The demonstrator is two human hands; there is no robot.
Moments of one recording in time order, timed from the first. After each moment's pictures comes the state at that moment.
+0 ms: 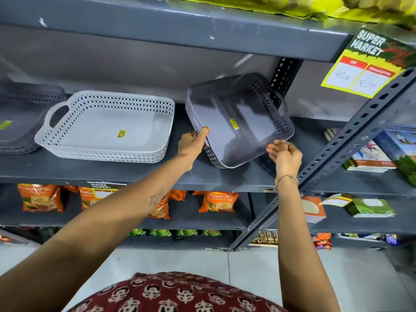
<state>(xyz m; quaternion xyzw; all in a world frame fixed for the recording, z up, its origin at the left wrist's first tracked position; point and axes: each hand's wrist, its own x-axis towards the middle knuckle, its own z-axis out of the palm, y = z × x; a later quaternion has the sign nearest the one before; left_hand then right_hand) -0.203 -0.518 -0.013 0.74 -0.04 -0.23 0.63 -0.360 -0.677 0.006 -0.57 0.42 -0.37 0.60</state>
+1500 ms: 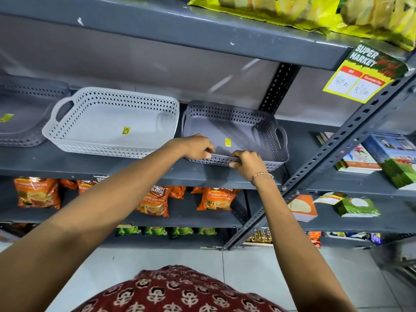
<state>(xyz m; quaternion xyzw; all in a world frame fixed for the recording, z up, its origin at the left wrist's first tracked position) -0.193 -0.488 0.026 0.82 -0.53 -0.21 0.05 -0.329 -0.634 -0.009 -0.97 0.22 0.01 0.09</state>
